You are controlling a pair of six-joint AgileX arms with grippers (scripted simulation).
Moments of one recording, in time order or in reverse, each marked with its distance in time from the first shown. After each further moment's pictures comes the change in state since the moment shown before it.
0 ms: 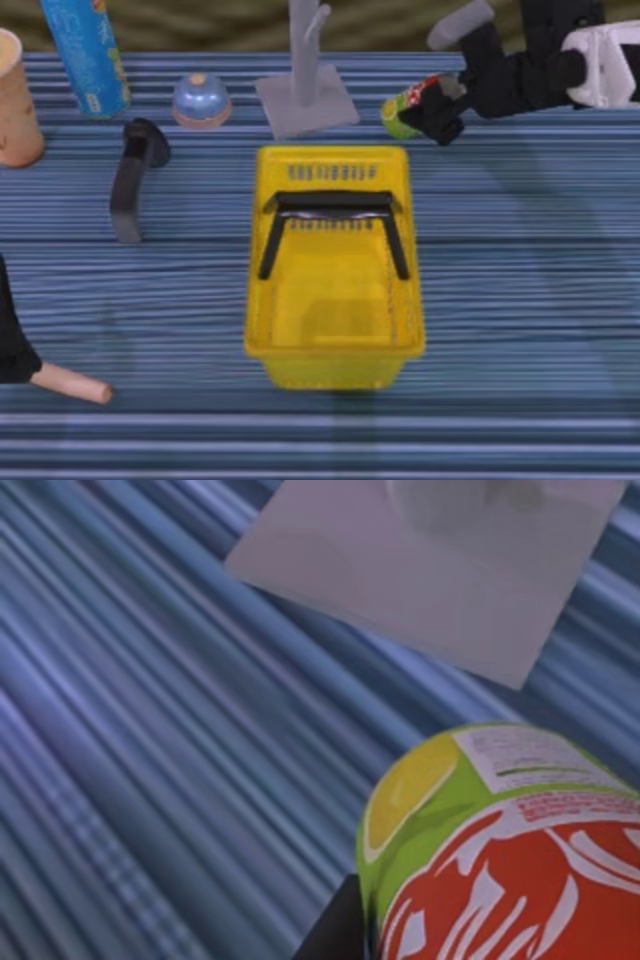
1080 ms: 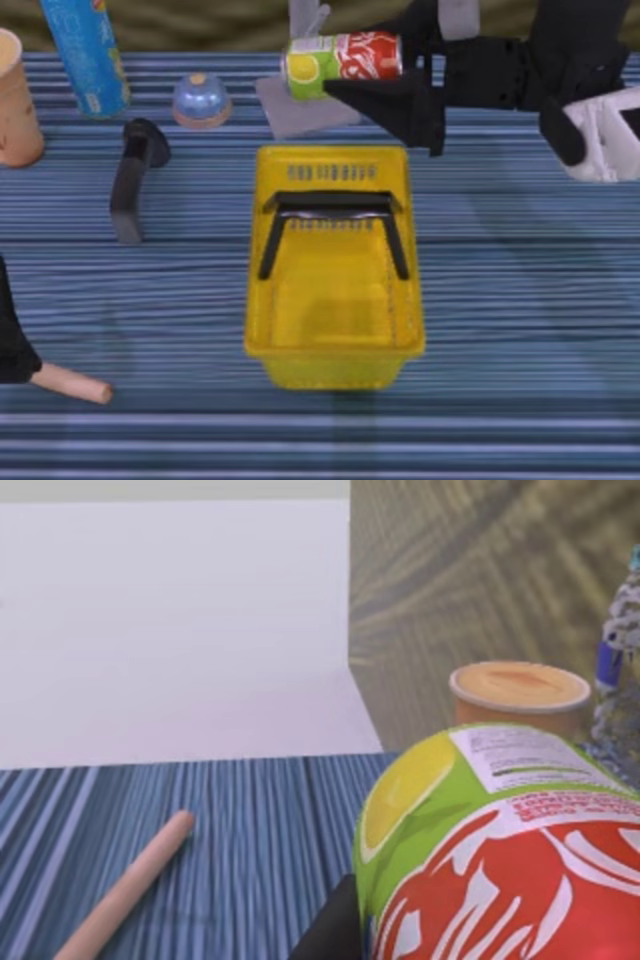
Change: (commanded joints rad) left arm 0.000 0.000 0.000 0.000 0.000 0.000; right arm 0.103 -0.239 -0.434 1.040 -0.582 0.337
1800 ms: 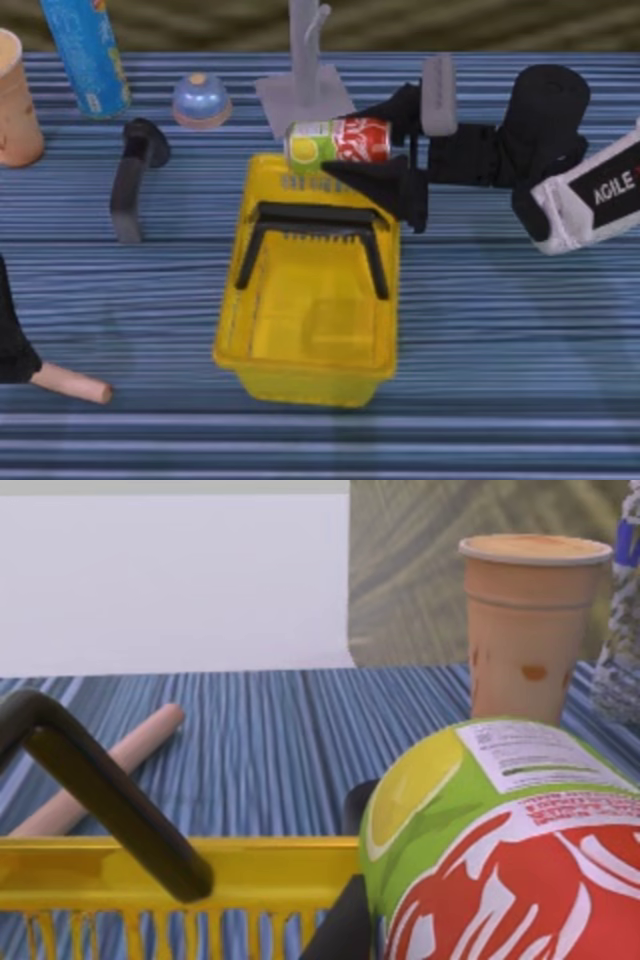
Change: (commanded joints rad) left arm 0.000 0.000 0.000 0.000 0.000 0.000; right arm 0.004 0.258 -0.049 0.299 0.004 -0.005
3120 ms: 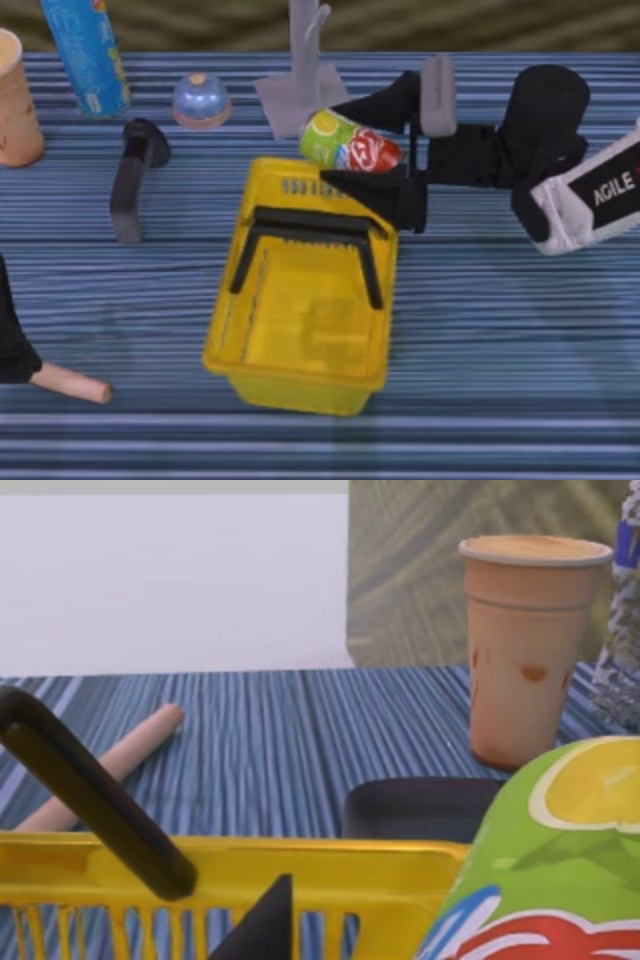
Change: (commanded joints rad) left arm 0.000 0.000 0.000 0.000 0.000 0.000; right arm 0.000 0.000 0.000 0.000 0.000 0.000
